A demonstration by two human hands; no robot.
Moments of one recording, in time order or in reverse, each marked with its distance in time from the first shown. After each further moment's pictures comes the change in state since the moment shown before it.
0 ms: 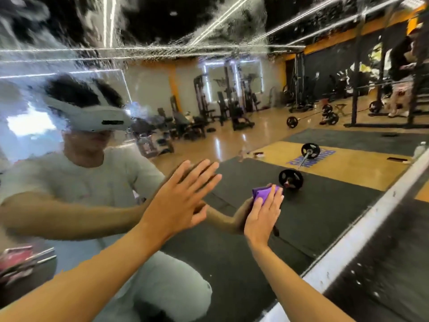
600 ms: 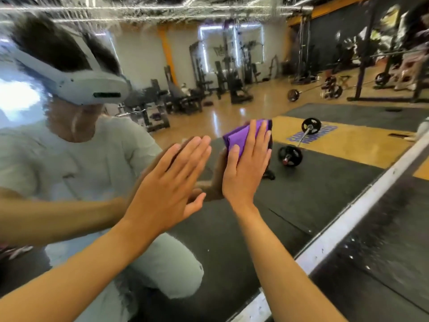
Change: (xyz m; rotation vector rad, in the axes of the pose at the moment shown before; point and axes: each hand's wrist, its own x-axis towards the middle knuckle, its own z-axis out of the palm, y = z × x) left_hand 0.000 0.003 -0.005 0.030 -0.014 -0.088; right_hand 0.017 -0.105 0.017 -0.034 0.076 -0.354
